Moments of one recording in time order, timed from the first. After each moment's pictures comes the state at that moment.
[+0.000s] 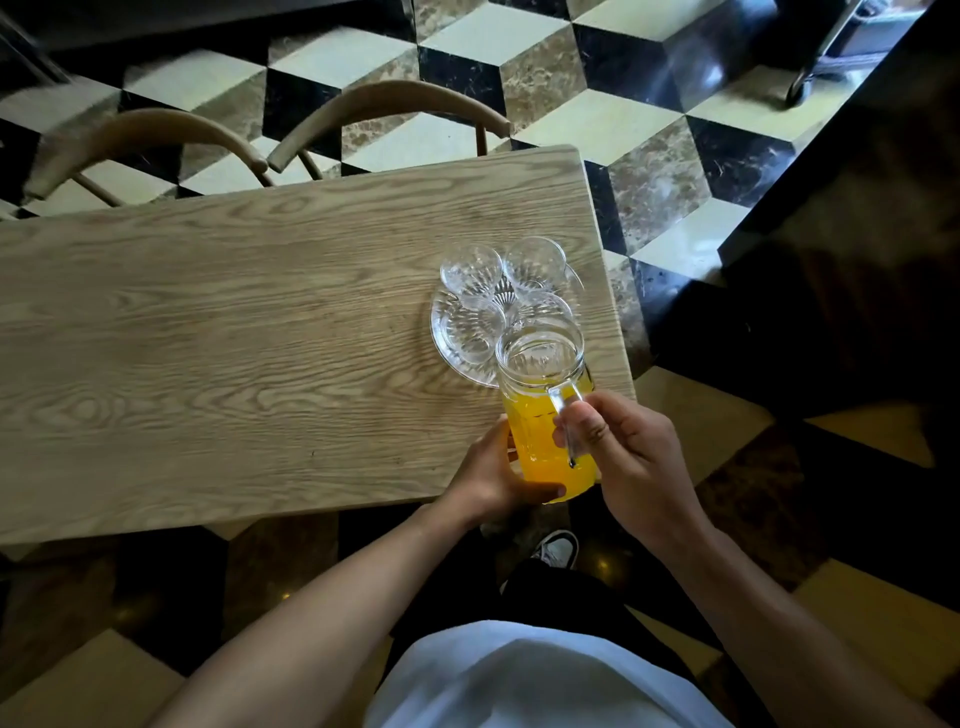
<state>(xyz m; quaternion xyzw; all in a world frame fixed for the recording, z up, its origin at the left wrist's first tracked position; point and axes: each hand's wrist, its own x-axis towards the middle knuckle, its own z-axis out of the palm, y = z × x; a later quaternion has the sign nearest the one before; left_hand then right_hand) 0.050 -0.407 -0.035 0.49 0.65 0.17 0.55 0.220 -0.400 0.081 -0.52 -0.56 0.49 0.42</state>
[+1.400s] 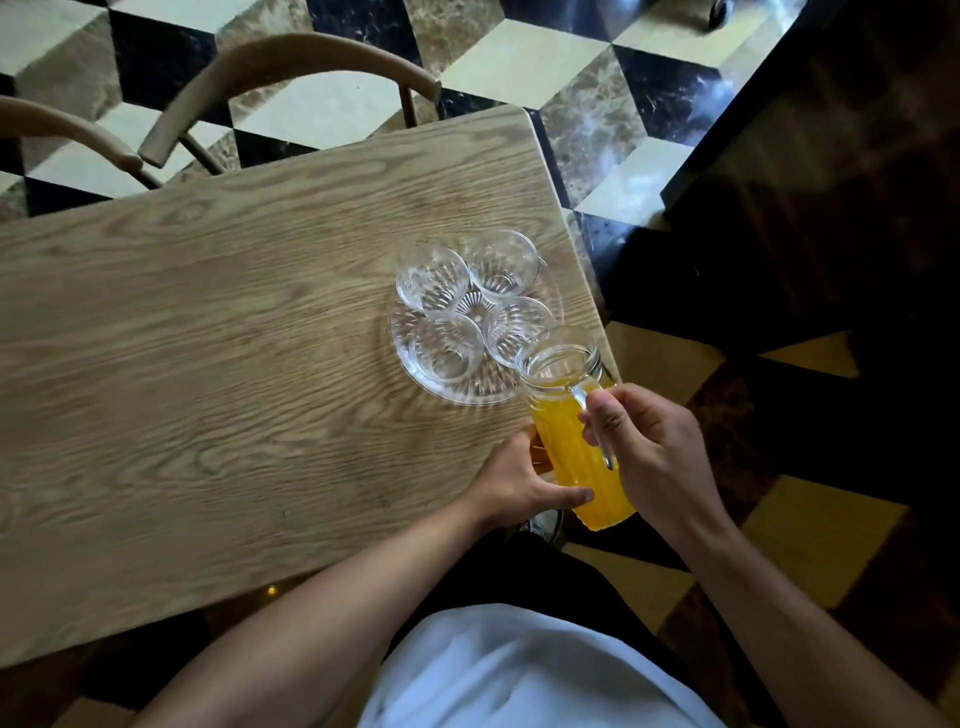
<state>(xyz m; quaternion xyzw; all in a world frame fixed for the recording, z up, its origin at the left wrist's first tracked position) 0.056 -0.358 -0.060 0.52 0.51 0.14 0.68 0.210 -0.359 0.078 -0.67 -0.48 0.44 0.36</state>
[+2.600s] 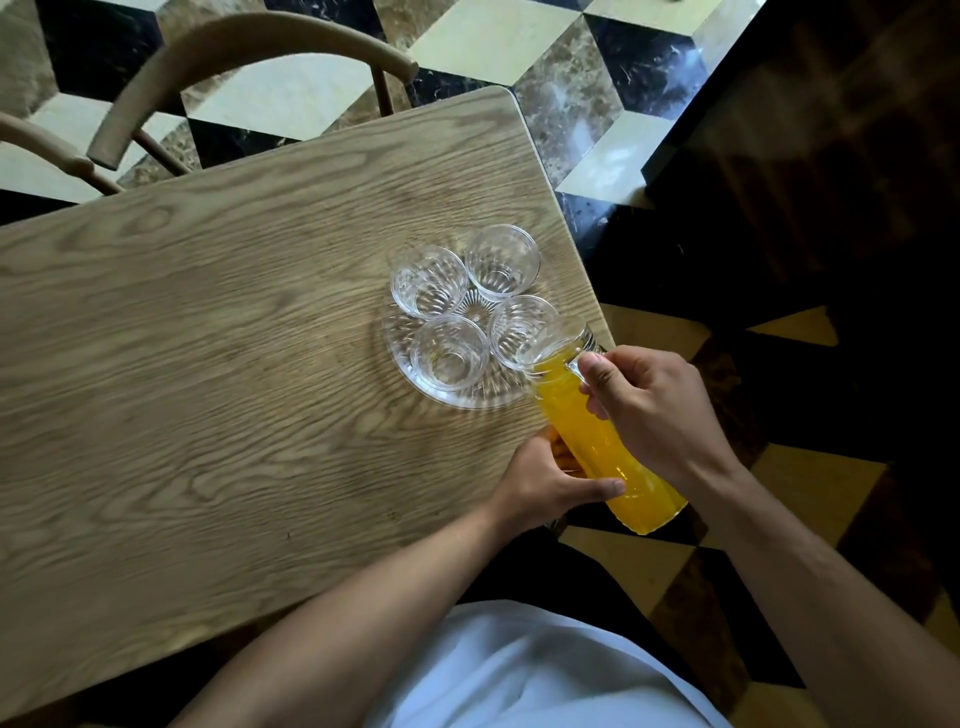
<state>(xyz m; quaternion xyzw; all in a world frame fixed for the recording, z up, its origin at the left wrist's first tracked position) 0.068 -0.351 -0.046 0.38 0.45 0.19 0.79 0.193 -0.310 0.092 -0.75 -0.48 0.39 0.23</state>
